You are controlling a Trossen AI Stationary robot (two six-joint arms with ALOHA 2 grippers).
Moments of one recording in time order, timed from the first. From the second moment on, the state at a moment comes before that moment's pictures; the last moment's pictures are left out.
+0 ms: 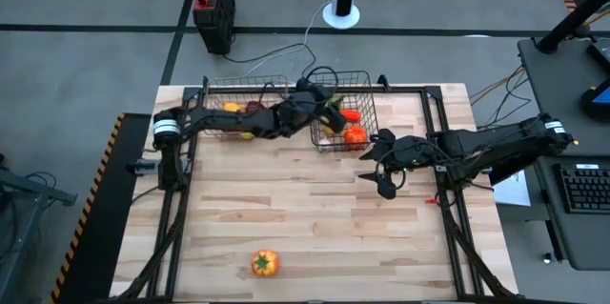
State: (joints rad) left arm 0.22 1.90 1.36 0.38 -0.49 -0.06; right arm 0.12 1.03 0.83 -0.44 0.13 0.21
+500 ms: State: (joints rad) left arm 0.06 1.89 1.68 -0.45 -0.64 -0.09; right arm 0.12 1.03 0.78 -0.43 0.13 0.25
